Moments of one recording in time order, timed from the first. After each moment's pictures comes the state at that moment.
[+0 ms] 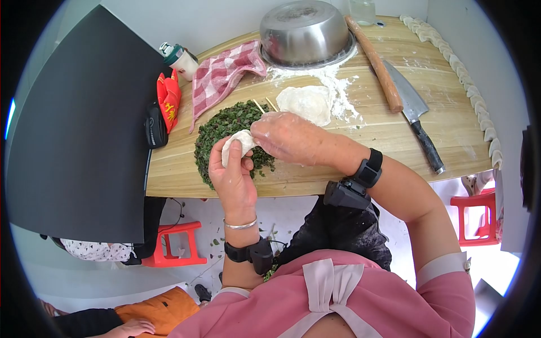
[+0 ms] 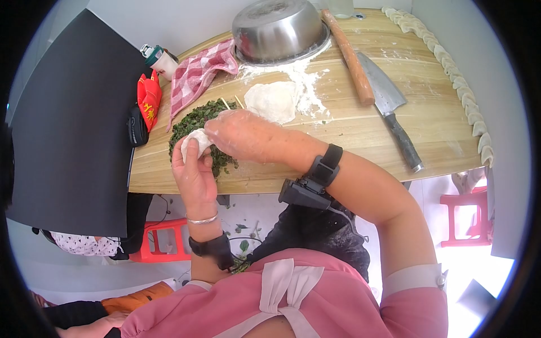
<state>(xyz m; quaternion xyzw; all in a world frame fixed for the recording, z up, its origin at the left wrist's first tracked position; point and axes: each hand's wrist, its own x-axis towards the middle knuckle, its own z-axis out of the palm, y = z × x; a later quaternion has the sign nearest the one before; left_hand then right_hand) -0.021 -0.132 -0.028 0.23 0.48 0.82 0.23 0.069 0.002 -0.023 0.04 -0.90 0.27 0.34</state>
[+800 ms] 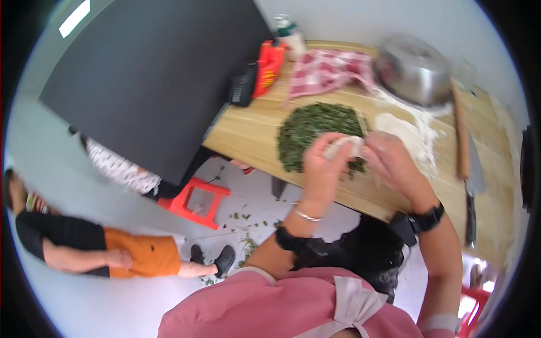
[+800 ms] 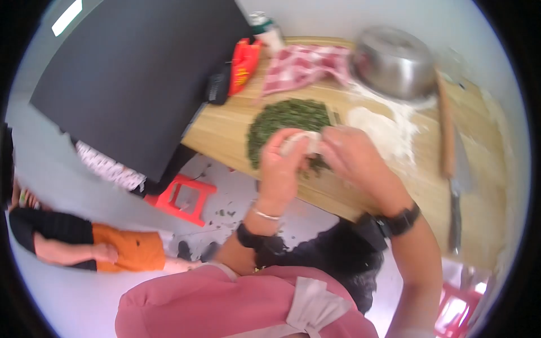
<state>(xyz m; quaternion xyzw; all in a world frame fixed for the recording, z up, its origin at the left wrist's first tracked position) -0.020 -0.133 -0.031 0.26 0.52 0.78 0.22 0.074 0.003 -0.009 0.06 -0.90 0.28 0.33</state>
